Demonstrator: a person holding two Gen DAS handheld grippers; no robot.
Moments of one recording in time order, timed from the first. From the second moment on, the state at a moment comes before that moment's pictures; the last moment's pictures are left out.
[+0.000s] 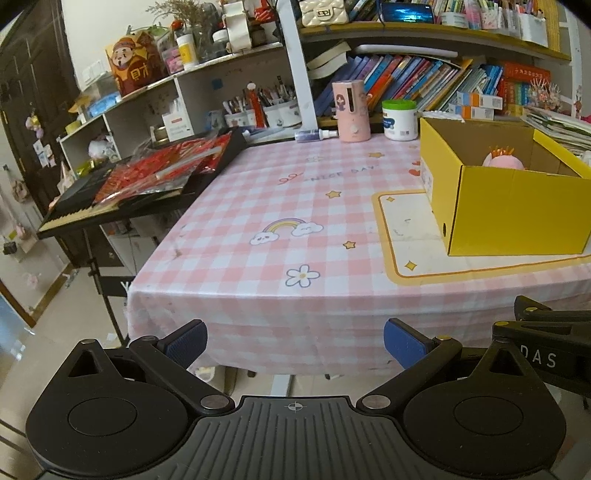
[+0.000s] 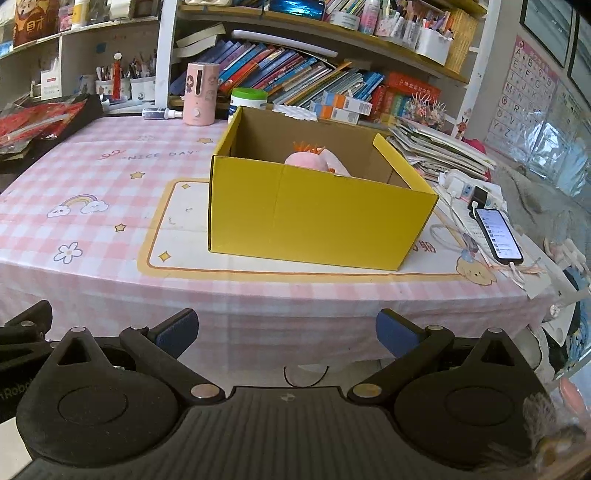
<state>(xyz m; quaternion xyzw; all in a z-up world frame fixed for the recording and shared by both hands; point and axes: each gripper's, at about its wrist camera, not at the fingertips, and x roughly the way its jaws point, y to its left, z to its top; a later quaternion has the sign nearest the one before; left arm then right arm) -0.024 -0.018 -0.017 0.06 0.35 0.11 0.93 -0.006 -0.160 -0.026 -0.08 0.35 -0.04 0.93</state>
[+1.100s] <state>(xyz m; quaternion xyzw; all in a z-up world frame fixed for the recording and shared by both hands) -0.020 -0.007 -0.019 0.06 0.36 0.11 0.92 -0.005 -0.149 -0.026 -0.08 0.36 -0.04 0.93</state>
